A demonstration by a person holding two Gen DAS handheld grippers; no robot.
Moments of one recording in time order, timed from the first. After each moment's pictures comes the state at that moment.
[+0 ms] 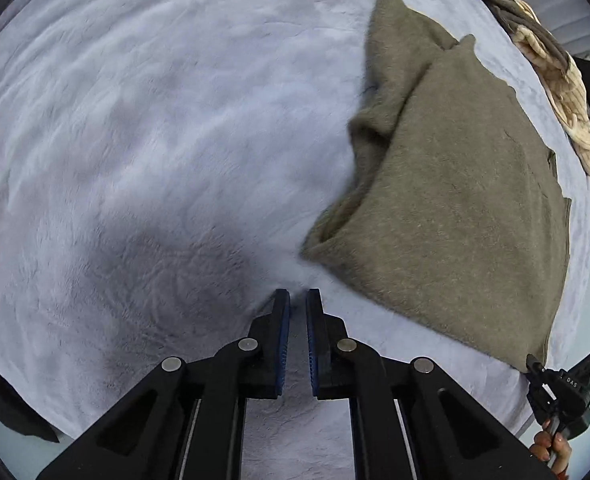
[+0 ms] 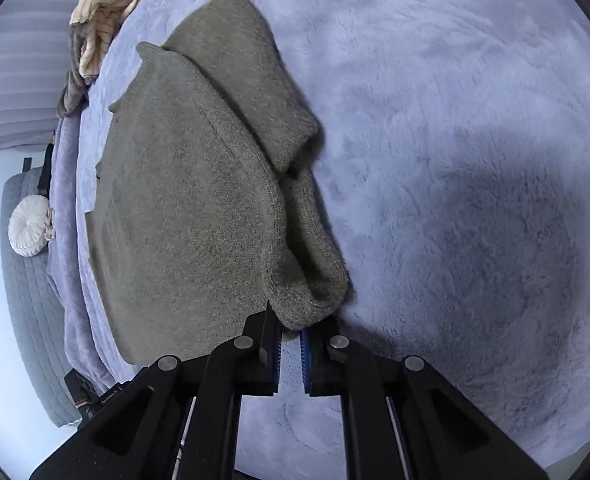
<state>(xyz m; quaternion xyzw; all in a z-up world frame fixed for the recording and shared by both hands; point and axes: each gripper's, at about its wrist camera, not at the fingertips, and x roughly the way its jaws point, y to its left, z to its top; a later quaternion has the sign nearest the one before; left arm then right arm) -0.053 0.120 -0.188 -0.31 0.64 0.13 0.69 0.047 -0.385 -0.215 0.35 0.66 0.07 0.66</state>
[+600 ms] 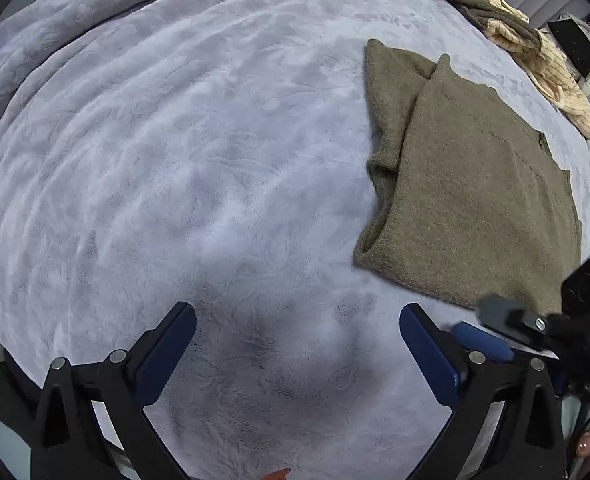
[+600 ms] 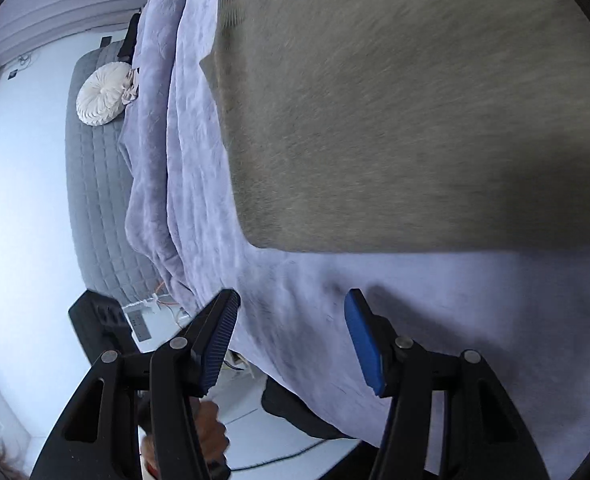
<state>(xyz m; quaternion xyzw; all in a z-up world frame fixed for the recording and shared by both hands) -0.069 0.135 -0.138 -0.19 0.62 0.14 0.75 0.025 -0.098 -0.224 0.36 0.70 0.31 0.54</state>
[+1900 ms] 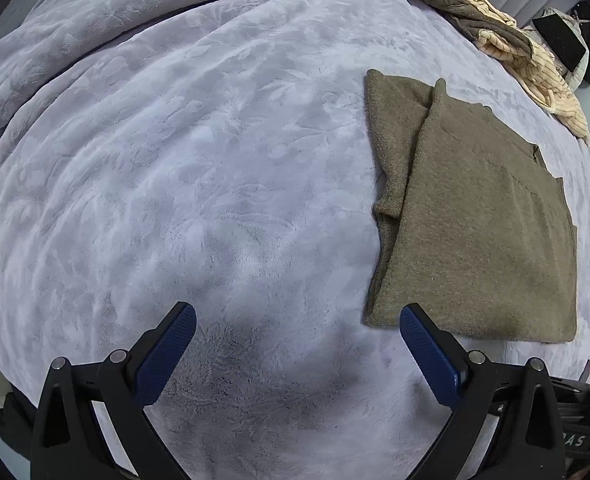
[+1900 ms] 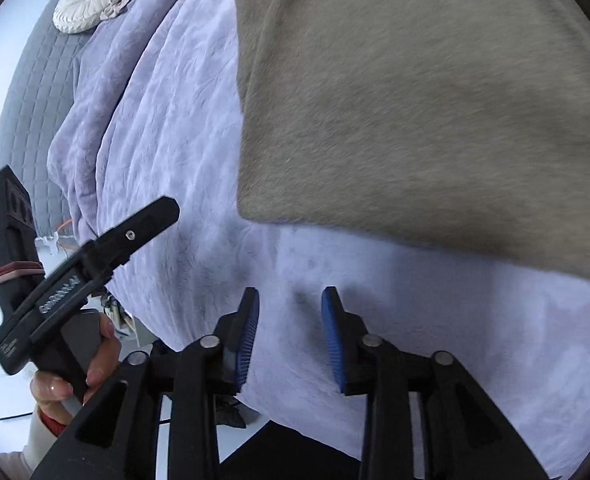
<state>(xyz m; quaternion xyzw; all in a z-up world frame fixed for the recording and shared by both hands) -0.047 0.157 -0.132 -0.18 0.61 0.12 0.76 0.003 -0.037 -0.177 0.12 0.71 0.30 0.62</state>
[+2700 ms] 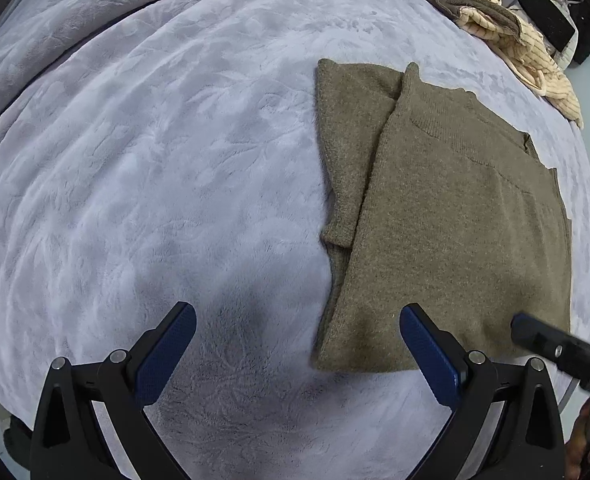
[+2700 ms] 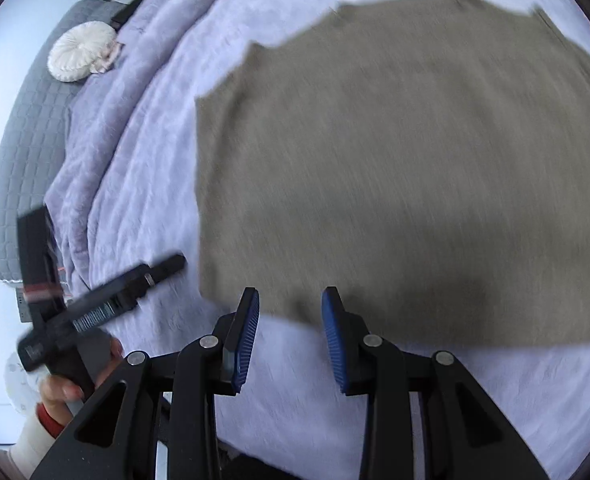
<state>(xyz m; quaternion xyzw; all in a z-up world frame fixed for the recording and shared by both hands) 0.002 0.136 -0.143 -0.18 0.63 0.08 0.75 0.064 -0.098 -0.153 0.13 0.66 0.27 0.69</state>
